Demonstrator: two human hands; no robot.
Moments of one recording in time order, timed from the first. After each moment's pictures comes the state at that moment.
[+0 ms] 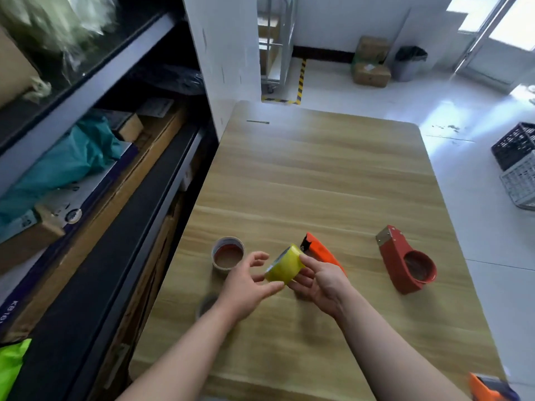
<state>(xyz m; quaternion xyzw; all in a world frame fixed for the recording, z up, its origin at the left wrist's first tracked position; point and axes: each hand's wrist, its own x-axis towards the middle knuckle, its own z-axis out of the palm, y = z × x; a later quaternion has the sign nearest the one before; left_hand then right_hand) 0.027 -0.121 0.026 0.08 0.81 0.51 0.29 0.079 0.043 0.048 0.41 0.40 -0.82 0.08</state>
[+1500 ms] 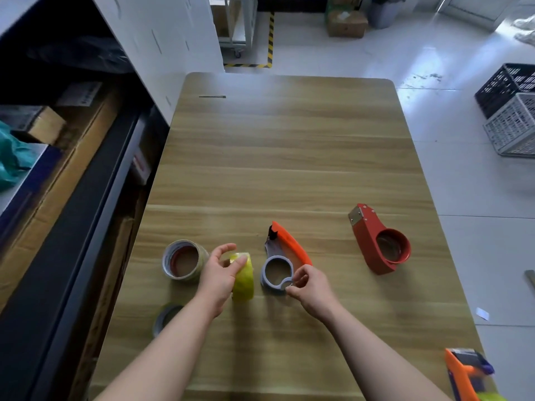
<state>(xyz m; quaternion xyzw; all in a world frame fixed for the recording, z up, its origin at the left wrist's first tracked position) 0.005 -0.058 -0.015 -0.14 0.71 0.60 0.35 0.120 0.107 -0.040 0.38 0.77 -0.48 0.14</state>
